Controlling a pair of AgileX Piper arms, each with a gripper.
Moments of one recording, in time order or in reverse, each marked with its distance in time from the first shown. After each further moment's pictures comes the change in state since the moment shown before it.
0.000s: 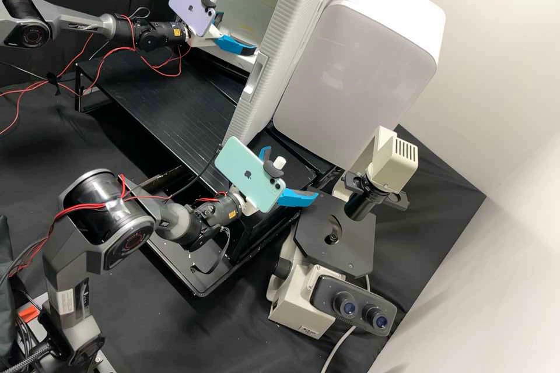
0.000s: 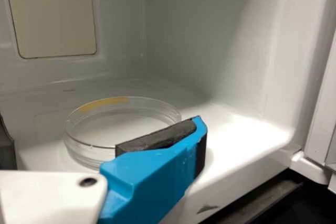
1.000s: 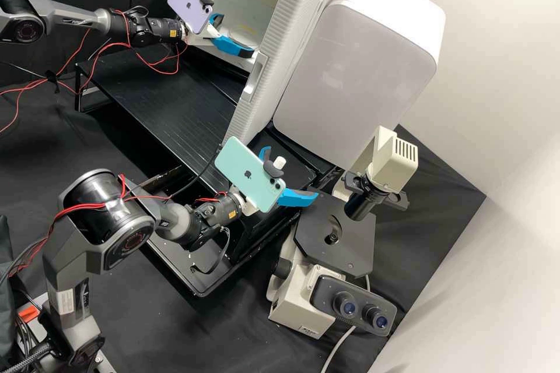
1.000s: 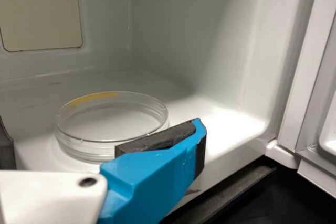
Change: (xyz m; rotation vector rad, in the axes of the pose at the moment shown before) left arm -0.010 0.005 -0.001 -0.025 -0.051 -0.004; right arm 0.000 0.000 0.000 0.000 0.000 0.000
